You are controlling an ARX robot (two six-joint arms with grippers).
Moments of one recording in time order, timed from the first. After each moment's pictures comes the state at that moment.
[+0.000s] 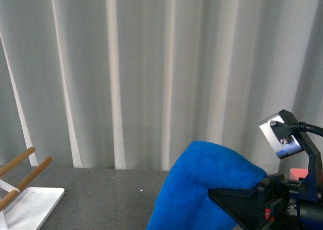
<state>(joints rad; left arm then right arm) 0.00 0.44 0.02 0.44 0.00 -0.01 0.23 1.69 0.53 0.89 -0.63 0.14</state>
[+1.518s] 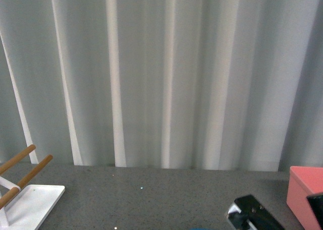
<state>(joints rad) 0.00 0.00 0.02 0.00 0.00 -0.01 0.29 1.88 0.57 0.52 -0.49 -0.02</state>
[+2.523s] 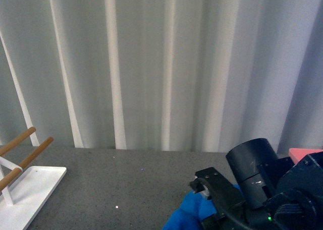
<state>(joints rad) 0.00 0.00 0.02 0.00 0.00 -0.01 0.36 2.17 1.02 0.16 -0.18 -0.12</state>
